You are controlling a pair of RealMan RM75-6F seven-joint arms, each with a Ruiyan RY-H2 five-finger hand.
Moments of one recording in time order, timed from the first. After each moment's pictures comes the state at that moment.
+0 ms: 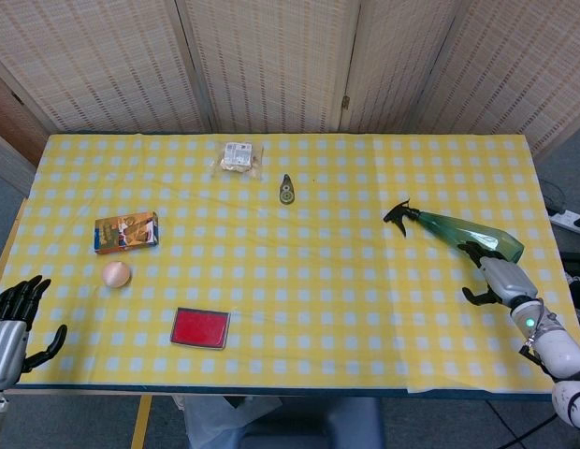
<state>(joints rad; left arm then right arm) -0.08 -1.11 -0.04 -1.62 1.52 1.51 0.04 0.51 -0.99 0.10 -1.55 -1.11 0.65 0.22</state>
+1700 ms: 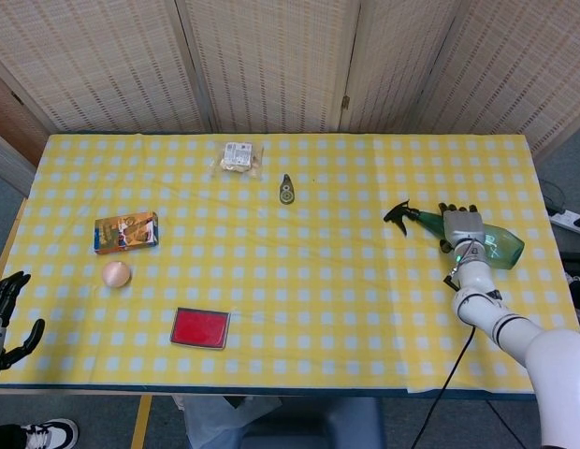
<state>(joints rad) -0.08 -1.05 -0.05 -1.58 1.50 1.49 -0.20 0.95 -1.51 -0.02 -0.86 -0.23 0.53 -0.59</state>
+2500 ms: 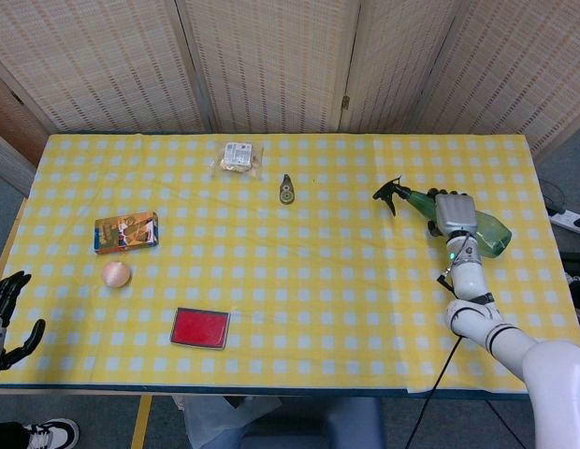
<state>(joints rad) -0.08 -1.05 -0.05 -1.58 1.51 1.50 -0.20 0.87 -1.59 0.11 -0.81 -0.67 0.75 -0.27</state>
